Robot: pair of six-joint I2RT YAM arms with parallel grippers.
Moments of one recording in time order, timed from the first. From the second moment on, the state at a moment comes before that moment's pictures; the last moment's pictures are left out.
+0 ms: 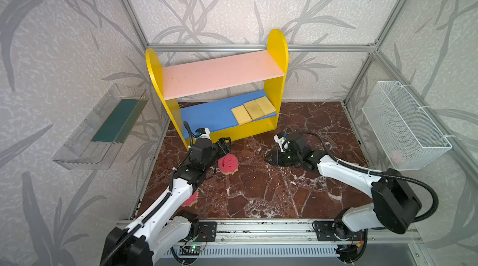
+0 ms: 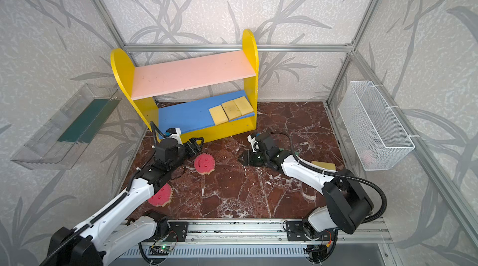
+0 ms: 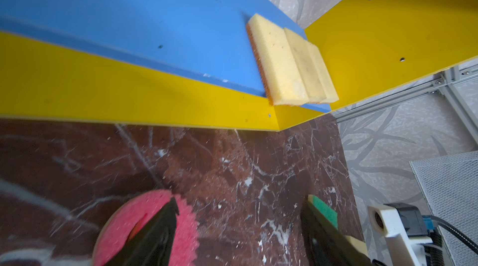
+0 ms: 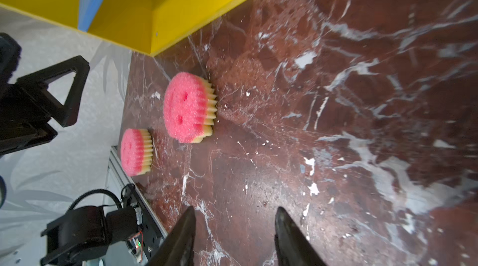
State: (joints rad) left arm -0.34 0.91 0.54 -0.10 -0.01 -0.81; right arm 0.67 1.49 0.83 -0.11 -0.40 0.70
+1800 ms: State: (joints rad) left arm -0.34 0.40 0.29 -0.51 -0.10 -0.80; right arm 0.85 2.04 1.12 0.25 -0.47 0.98
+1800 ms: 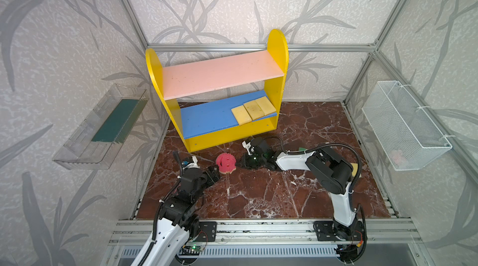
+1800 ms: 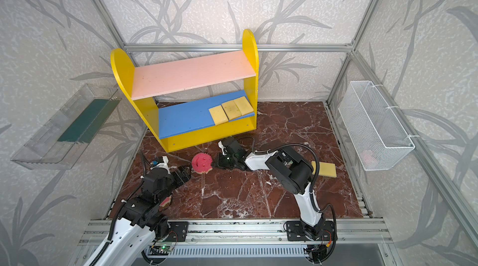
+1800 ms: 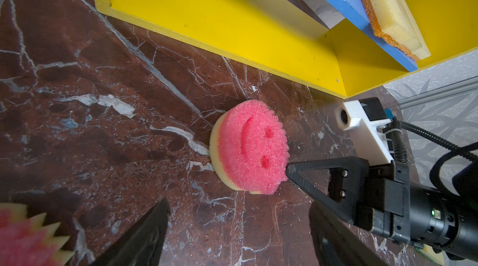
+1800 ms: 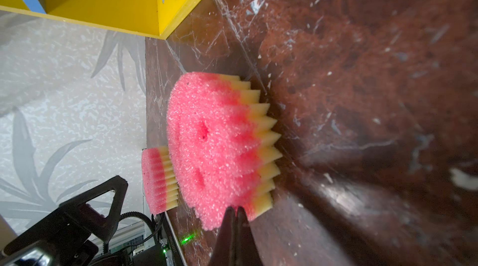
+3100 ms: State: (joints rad) left arm -0.34 0.45 0.24 -0.44 -0.09 -0.81; right arm 0.79 1.88 1.05 0.21 -0.44 0.97
